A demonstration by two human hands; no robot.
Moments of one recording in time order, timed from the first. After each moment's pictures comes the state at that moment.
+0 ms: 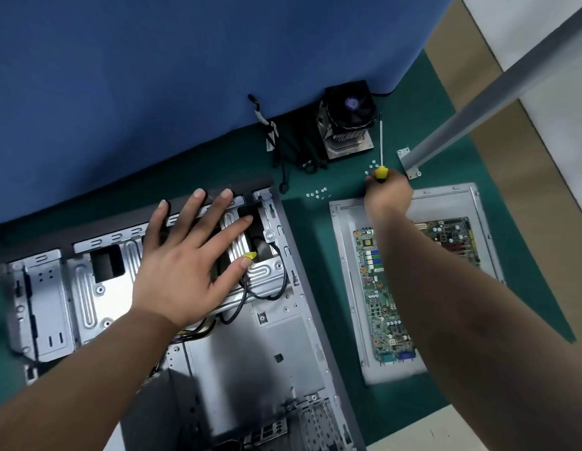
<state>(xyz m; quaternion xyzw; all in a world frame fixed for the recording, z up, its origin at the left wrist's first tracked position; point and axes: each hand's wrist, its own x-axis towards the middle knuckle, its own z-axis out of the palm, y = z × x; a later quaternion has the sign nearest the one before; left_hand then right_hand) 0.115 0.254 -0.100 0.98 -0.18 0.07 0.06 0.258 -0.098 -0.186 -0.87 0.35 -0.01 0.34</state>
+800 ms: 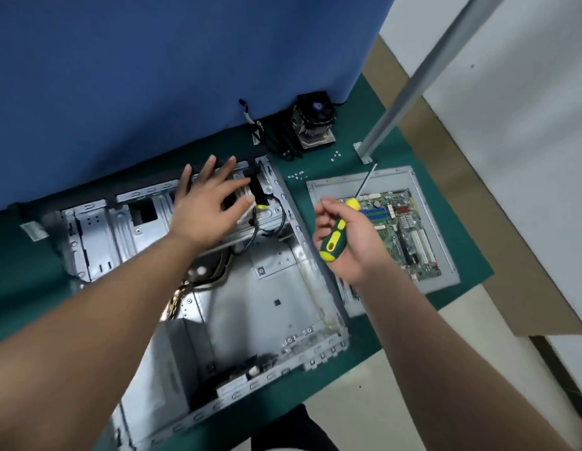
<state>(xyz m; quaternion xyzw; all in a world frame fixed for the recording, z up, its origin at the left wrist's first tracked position) 0.103 0.252 -0.062 0.95 -0.11 -0.06 0.29 0.042 0.007 -0.009 -0.36 0.31 0.16 0.86</state>
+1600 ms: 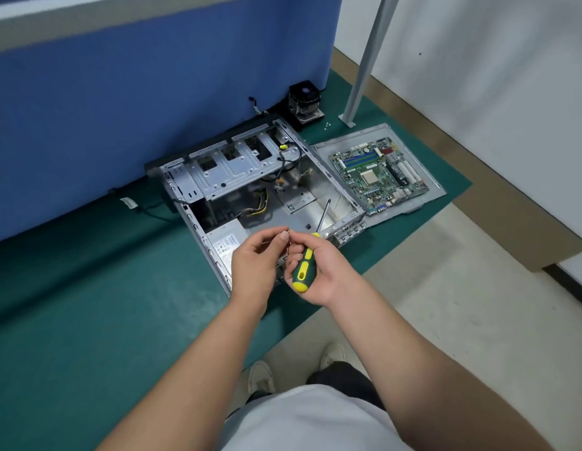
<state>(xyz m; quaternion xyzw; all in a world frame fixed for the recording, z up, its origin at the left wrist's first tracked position) -0.200 0.296 -0.008 0.59 0.09 -0.12 0.79 -0.214 0.177 0.014 -0.28 0.34 0.20 0.87</state>
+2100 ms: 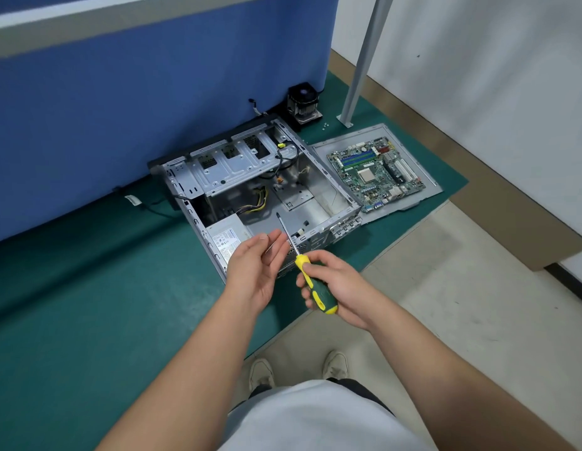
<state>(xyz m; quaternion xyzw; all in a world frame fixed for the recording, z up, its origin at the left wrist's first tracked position) -0.207 0.295 -0.005 0.34 0.28 -0.19 0.88 -0.279 0.144 0.013 -0.57 0.24 0.22 0.75</state>
